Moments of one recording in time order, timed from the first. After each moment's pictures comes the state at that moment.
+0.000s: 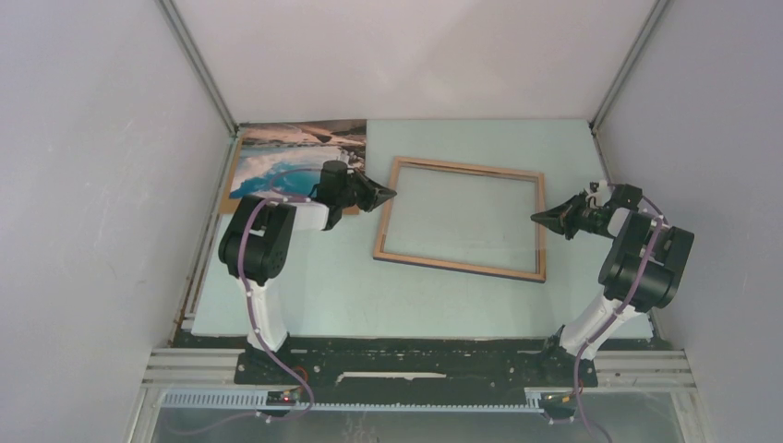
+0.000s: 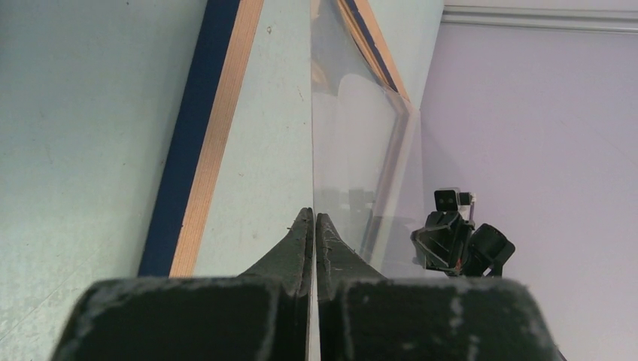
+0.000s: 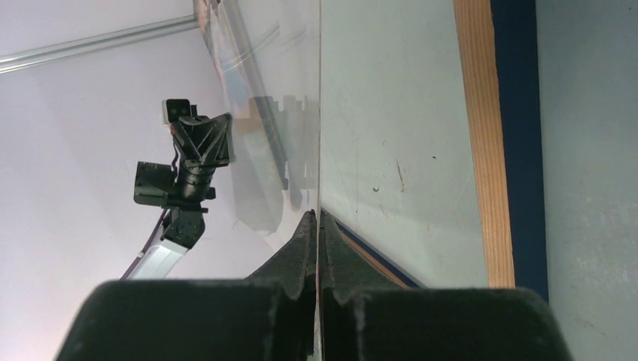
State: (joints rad) left arm -0.31 1.97 1.03 0.44 0.43 -1.20; right arm -0.49 1.78 0.96 -0.26 -1.03 0.54
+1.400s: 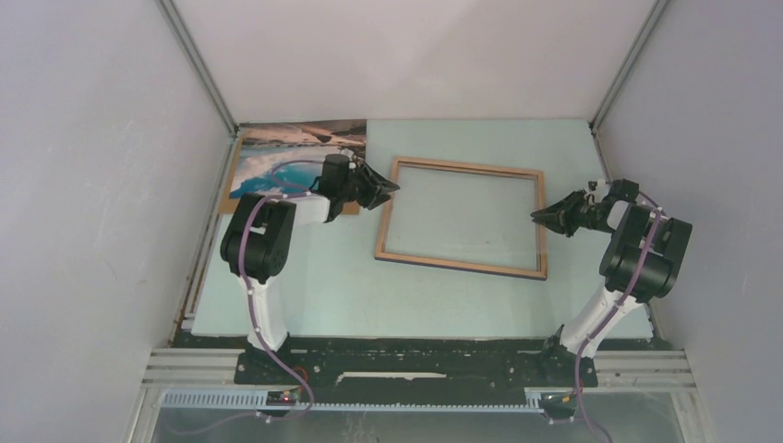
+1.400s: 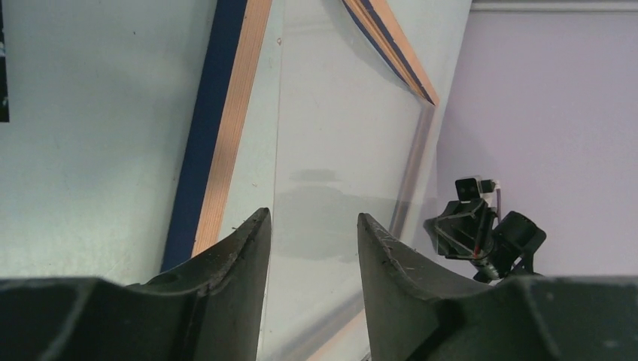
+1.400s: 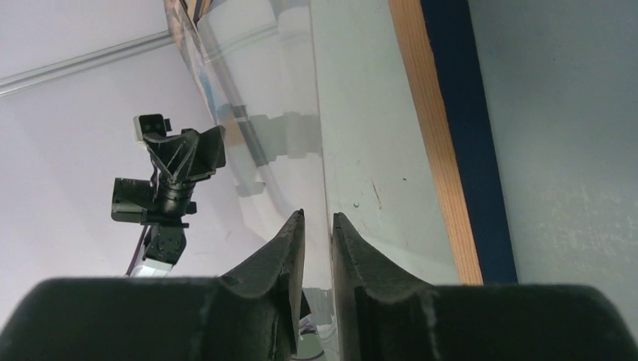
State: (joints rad) left arm -0.31 1.98 1.11 0.33 0.43 -1.11; right arm -0.47 1.85 1.03 -0.31 -0.96 0.53
